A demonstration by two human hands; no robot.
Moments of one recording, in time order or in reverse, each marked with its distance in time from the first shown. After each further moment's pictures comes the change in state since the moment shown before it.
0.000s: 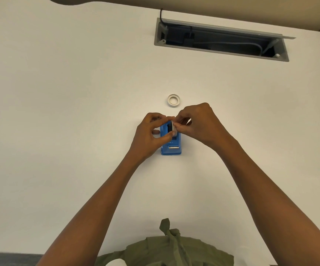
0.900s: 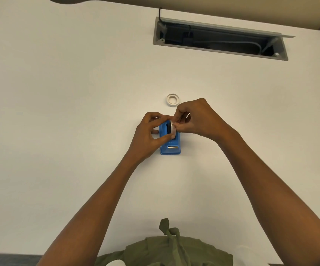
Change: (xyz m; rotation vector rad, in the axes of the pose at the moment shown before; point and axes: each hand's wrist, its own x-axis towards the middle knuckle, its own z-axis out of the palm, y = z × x) left_hand 0.001 -0.006 0.000 0.027 -0.017 0.018; right_hand 0.010 0.005 -0.006 0.144 -0.103 0.042
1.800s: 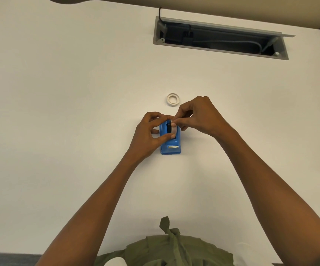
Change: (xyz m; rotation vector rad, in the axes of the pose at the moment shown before) left_hand 0.001 -0.001 -0.001 0.004 -0.013 -0.018; right_hand 0.005 0.007 0.000 0.143 0.021 0.112
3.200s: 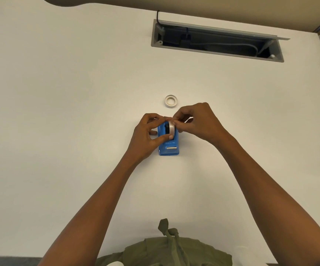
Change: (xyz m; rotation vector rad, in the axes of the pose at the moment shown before) left_hand -0.001 -0.002 0.001 -0.018 0.004 0.004; right_hand -0.012 0.004 0.006 -0.048 0.075 -0.079
